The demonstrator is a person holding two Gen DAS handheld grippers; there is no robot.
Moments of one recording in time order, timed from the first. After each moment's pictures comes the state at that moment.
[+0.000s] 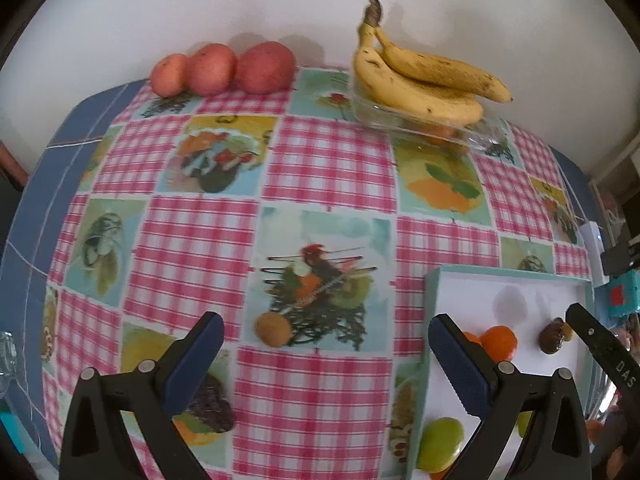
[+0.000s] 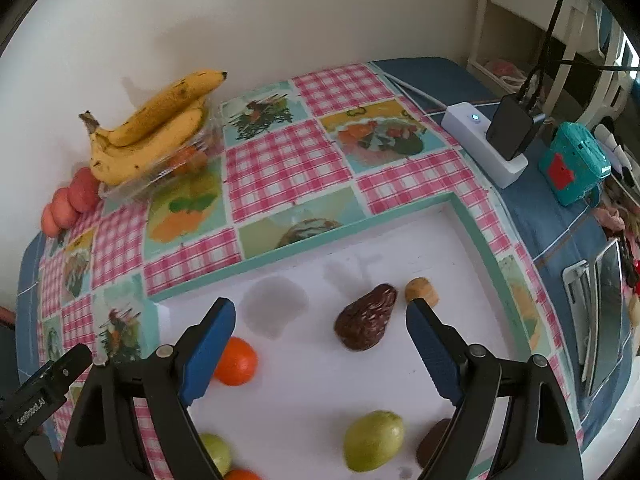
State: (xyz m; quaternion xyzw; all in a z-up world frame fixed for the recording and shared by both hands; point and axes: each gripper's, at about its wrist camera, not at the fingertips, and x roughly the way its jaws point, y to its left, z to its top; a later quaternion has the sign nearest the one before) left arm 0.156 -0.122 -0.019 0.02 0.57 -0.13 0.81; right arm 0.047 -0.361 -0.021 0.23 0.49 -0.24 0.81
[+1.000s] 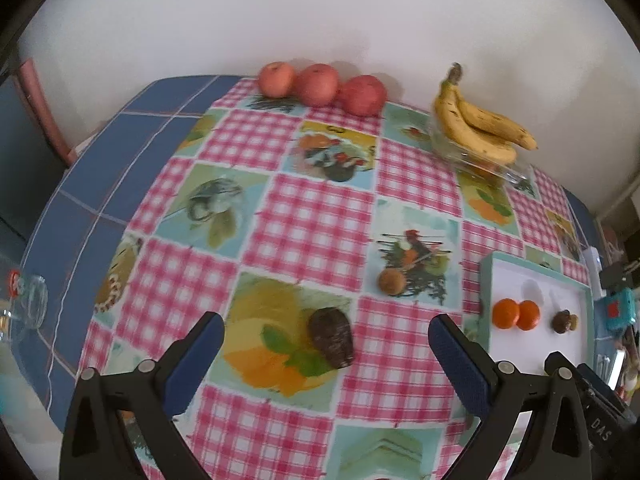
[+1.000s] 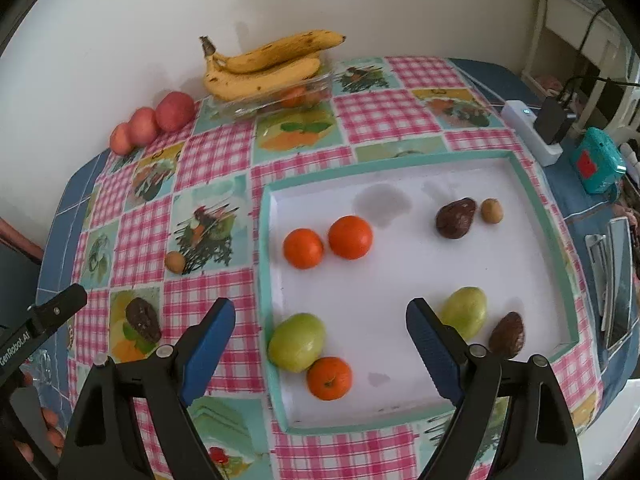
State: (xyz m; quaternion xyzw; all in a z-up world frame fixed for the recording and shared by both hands) left arm 0.105 -0.002 0.013 -0.03 0.53 -0.08 0.84; right arm 0.012 -0.245 0.001 0.20 0.51 -0.15 0.82
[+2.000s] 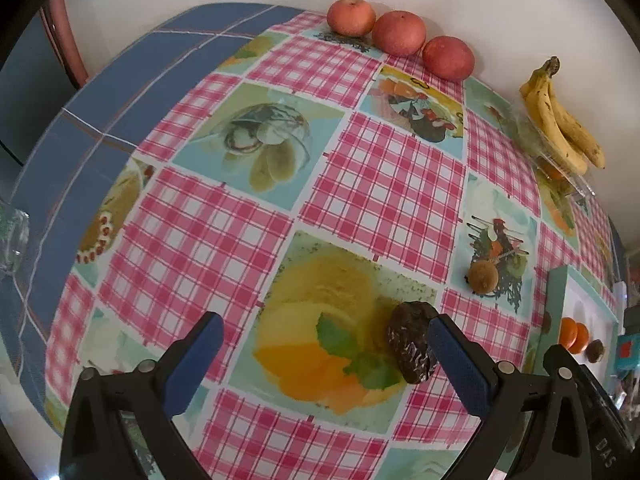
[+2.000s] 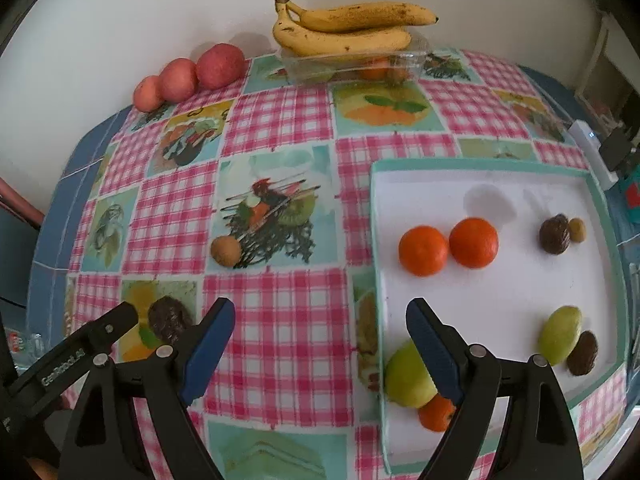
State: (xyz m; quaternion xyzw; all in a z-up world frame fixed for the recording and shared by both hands) left arm 0.136 0.042 -0.061 -0.09 0.59 -0.03 0.80; right arm 0.074 -0.178 -0.033 0.15 0.53 -0.12 0.82
